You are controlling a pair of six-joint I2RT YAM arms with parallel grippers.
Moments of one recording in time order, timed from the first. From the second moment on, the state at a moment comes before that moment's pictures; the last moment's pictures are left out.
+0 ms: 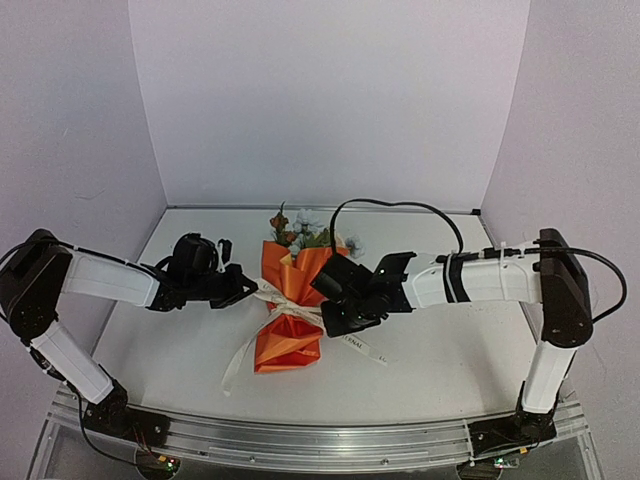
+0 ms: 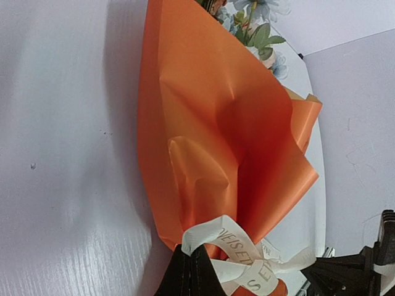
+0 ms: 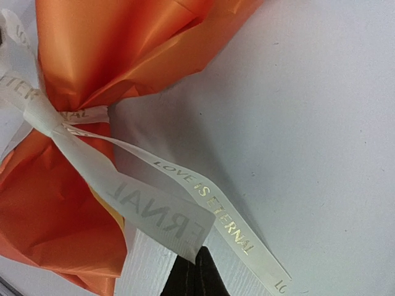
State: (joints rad) left arm -0.58 1.55 0.68 0.25 0.23 -0.83; right arm 1.09 1.87 1.36 -0.61 0.32 0.70
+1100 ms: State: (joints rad) left arm -0.58 1.55 0.65 0.25 0.24 -0.83; right arm 1.07 1.84 1.11 -0.08 0.29 1.06
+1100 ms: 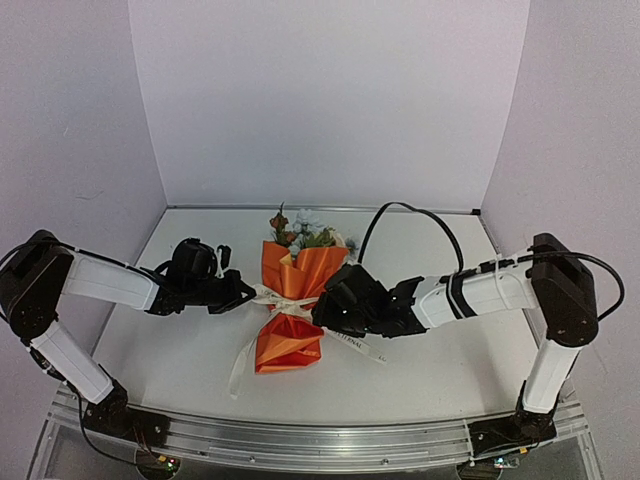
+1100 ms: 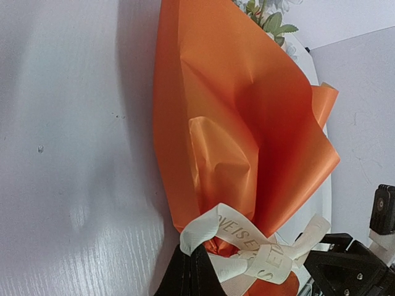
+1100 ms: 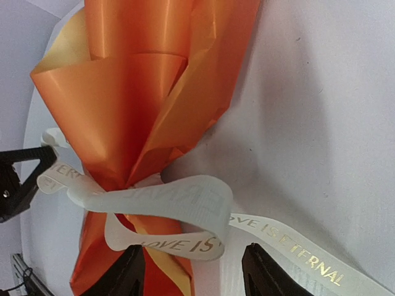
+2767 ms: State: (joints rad) left arm -0.58 1.50 0.62 0.25 0.22 -0.81; right arm 1.07 1.79 1.13 -0.28 0.31 0.92
